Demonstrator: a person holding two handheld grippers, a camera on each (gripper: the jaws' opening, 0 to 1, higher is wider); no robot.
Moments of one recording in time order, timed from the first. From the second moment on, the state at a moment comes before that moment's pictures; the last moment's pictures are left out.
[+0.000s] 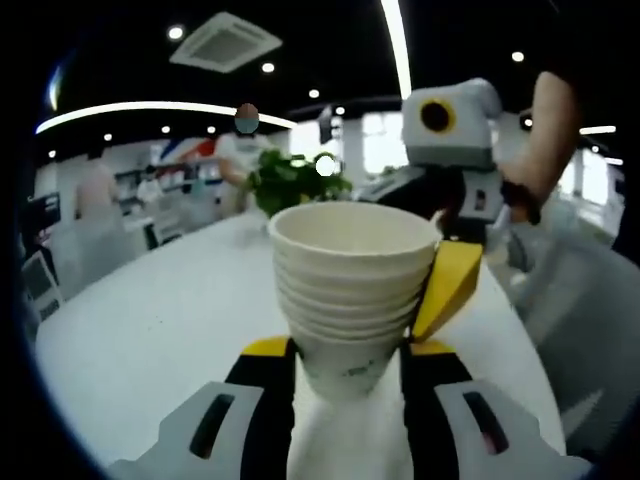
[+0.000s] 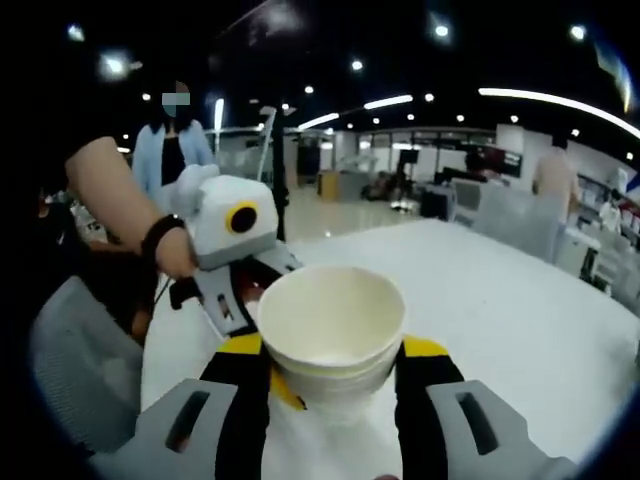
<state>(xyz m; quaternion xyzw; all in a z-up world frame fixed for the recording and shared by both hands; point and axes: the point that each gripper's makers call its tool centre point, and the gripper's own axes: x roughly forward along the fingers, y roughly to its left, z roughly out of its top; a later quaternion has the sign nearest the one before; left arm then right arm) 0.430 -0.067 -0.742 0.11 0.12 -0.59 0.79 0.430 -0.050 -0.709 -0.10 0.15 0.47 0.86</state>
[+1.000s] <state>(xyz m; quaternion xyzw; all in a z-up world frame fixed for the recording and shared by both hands) 0.528 -0.088 -0.804 0.12 0.17 -0.56 0.80 0.528 -0.072 -0.769 -0.08 0.17 0.50 0.85</state>
